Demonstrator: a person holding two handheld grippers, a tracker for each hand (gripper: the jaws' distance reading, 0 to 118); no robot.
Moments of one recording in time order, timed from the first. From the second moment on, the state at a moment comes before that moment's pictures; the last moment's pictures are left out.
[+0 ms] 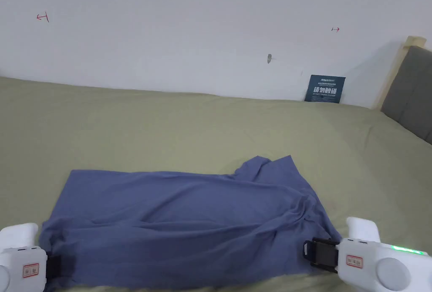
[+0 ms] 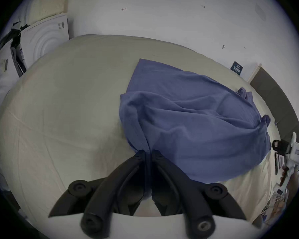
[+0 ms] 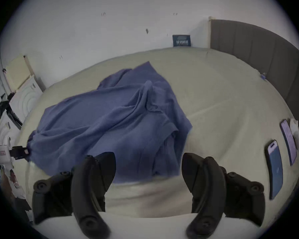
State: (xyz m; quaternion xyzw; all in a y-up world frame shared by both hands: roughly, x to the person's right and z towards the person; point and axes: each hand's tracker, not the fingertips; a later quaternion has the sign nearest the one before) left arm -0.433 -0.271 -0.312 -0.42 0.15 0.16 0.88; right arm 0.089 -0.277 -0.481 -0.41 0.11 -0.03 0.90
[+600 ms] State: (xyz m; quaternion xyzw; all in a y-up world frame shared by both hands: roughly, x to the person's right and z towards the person) left arm -0.456 -0.270 -0.307 -0.42 0.11 0.14 0.89; right arm 0.095 -0.252 -0.434 -0.37 0.13 -0.02 0.92
